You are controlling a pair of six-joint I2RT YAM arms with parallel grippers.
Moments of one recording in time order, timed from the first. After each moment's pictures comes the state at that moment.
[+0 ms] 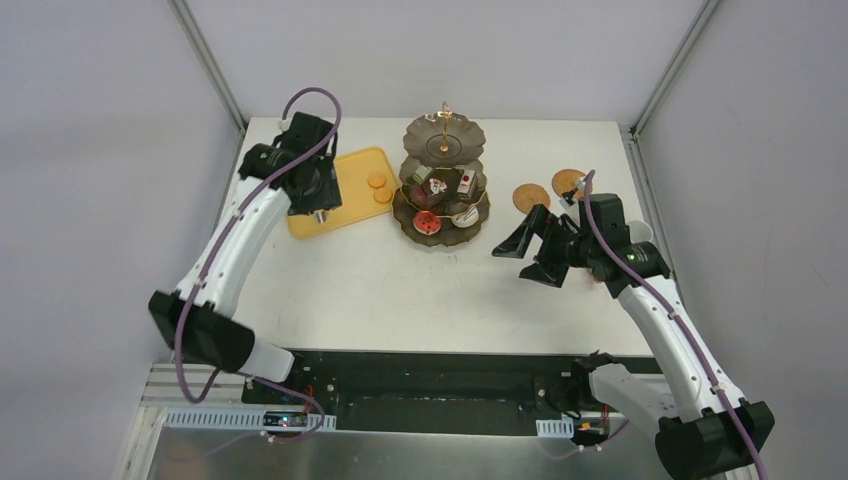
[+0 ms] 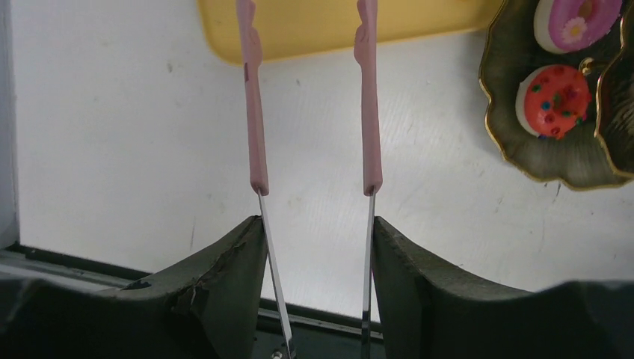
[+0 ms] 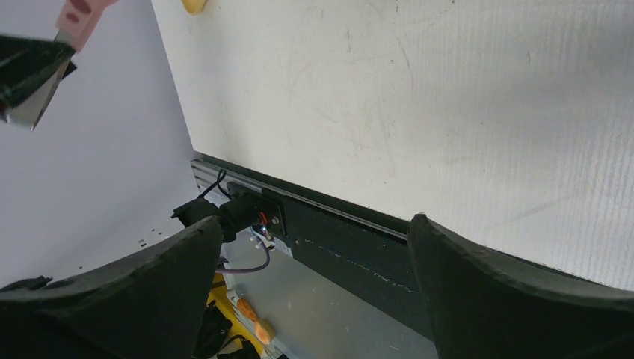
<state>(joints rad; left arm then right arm) -0.34 1.38 1.56 -1.19 -0.32 -0.48 0.29 0.96 0.94 -0.80 -0.48 0.79</state>
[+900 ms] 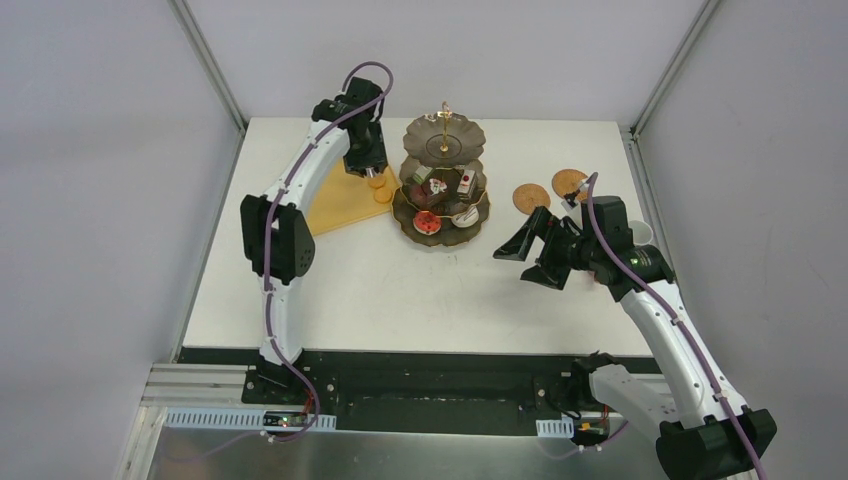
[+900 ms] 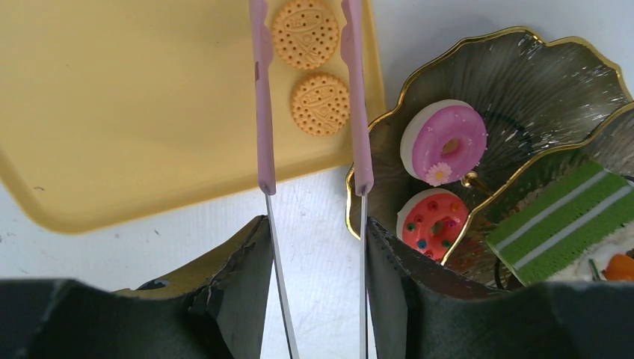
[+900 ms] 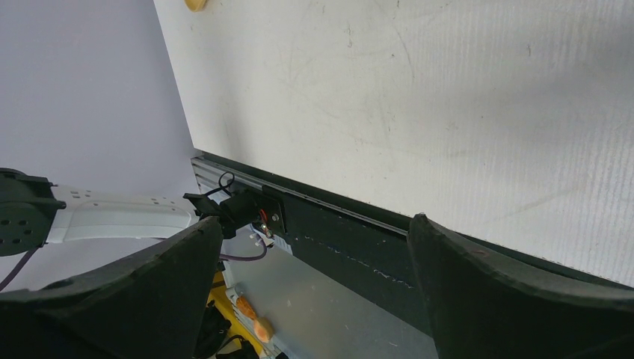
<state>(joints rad) -0.33 2.09 2.10 -1.04 -0.13 -0.48 0.29 0.93 0.94 -0.83 -0.48 0.79</state>
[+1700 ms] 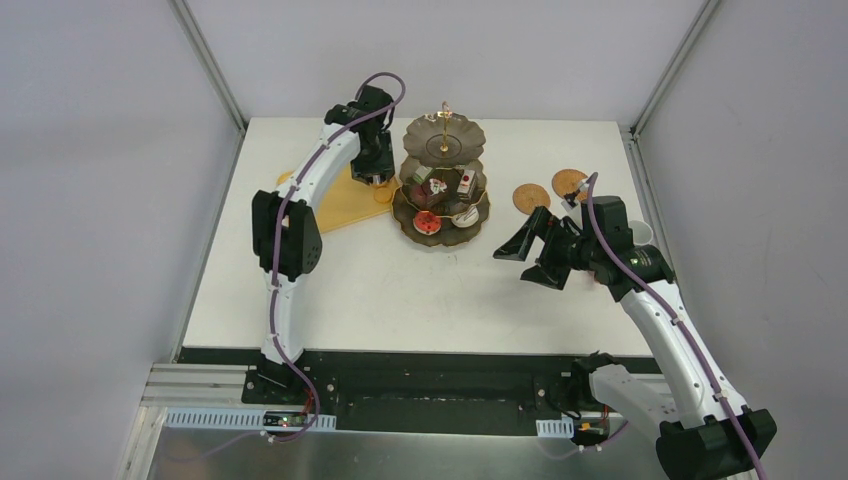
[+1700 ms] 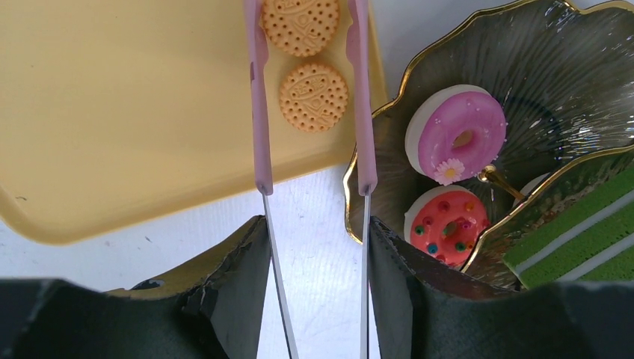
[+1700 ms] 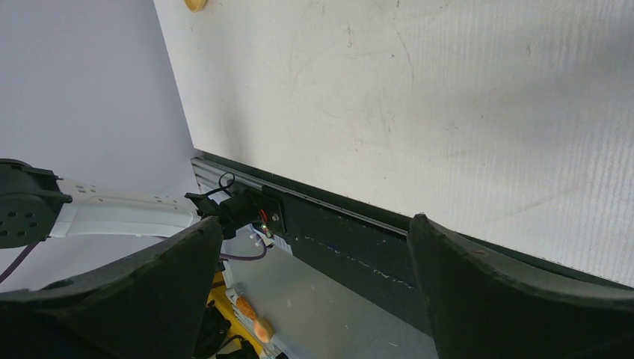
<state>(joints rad) -0.35 2.16 2.10 -1.04 -0.13 -0.45 0.29 0.93 0.94 -0.83 -0.48 0.79</state>
